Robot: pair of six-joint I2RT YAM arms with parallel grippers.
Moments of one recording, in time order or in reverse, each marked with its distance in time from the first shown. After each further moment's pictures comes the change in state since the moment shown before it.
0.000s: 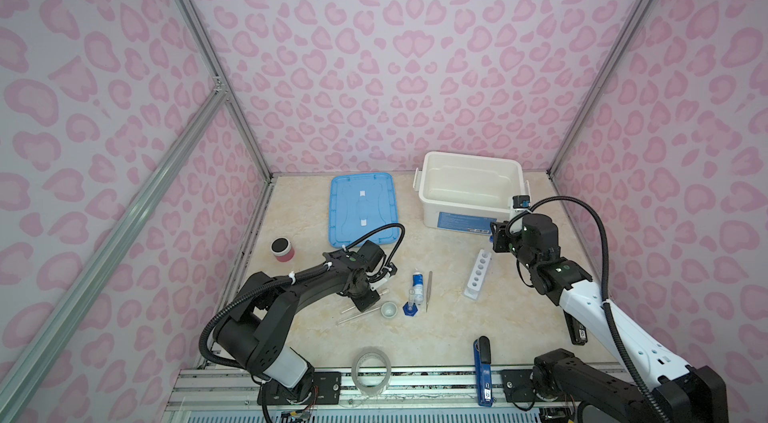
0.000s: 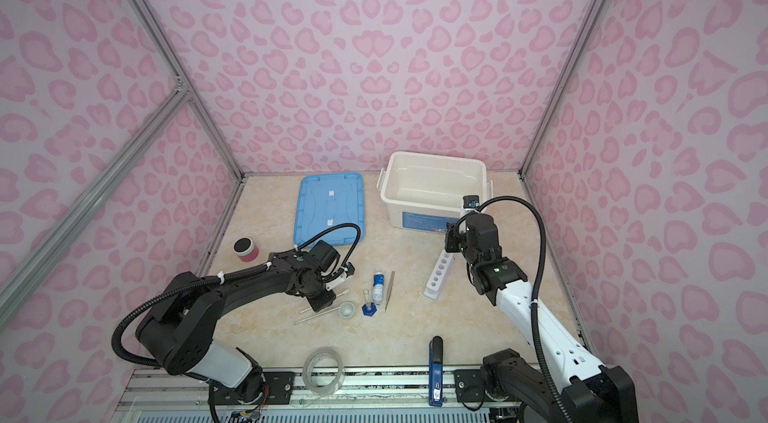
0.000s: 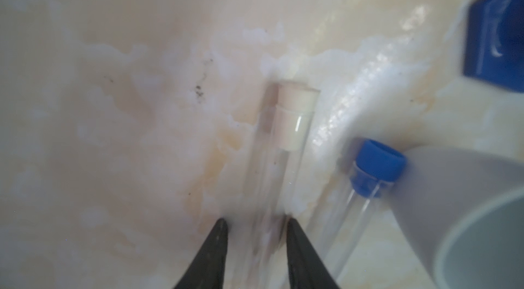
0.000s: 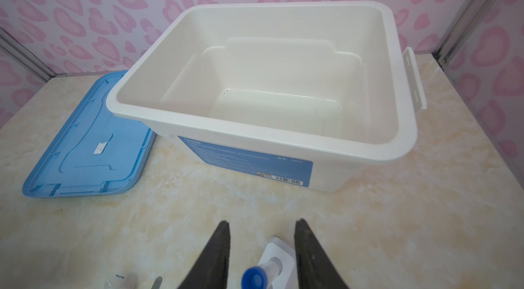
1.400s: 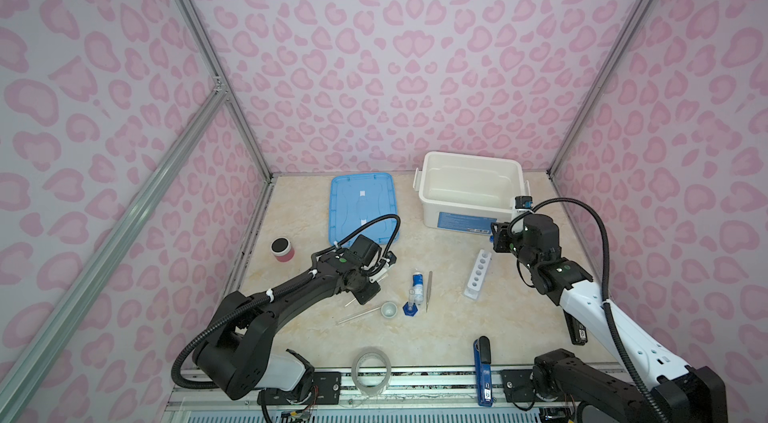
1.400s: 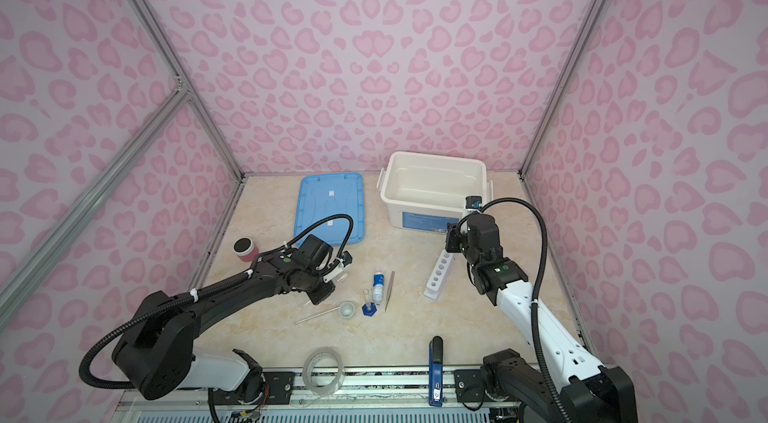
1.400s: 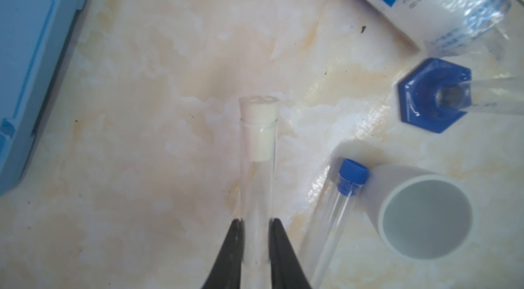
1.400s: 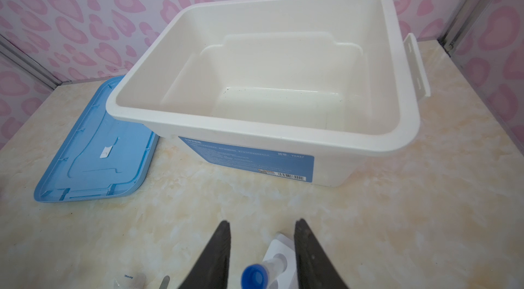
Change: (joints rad) left arm 0.023 -0.164 -0.002 0.039 0.016 -0.007; right arm -0.014 -0.008 -0.005 -0.005 -0.034 0.044
